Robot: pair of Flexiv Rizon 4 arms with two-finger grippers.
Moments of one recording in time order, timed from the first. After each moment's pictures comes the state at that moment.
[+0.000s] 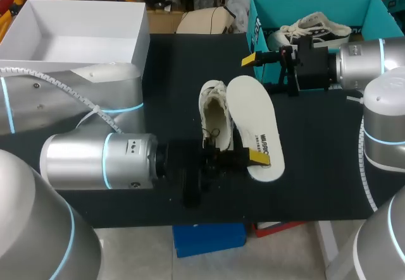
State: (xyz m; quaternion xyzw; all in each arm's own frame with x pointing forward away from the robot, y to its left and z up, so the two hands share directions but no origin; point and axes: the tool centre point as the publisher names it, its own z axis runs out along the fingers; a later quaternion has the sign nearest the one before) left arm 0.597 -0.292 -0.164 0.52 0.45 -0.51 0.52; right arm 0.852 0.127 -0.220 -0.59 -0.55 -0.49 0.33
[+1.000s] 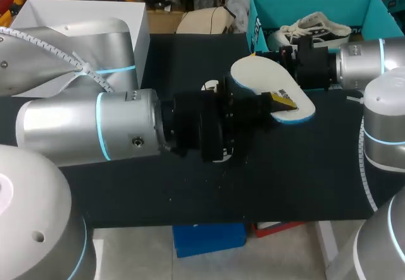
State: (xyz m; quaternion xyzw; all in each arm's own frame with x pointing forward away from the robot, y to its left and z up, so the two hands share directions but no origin) left arm 0.609 -0.309 -0.036 0.38 0.57 -0.56 0.46; right arm 0.852 0.127 -0.220 -0.59 -0.55 -0.49 0.33
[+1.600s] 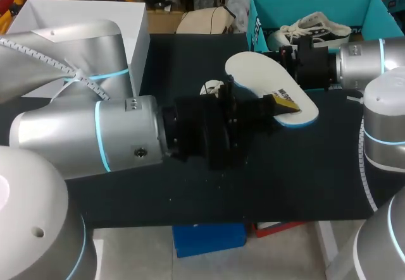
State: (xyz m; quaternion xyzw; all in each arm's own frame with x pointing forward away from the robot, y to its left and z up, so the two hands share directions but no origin) left arm 0.598 -0.310 -0.032 0.39 0.57 -0.53 0.49; right arm 0.852 0.127 -0.220 -0.59 -0.55 -0.49 0.33
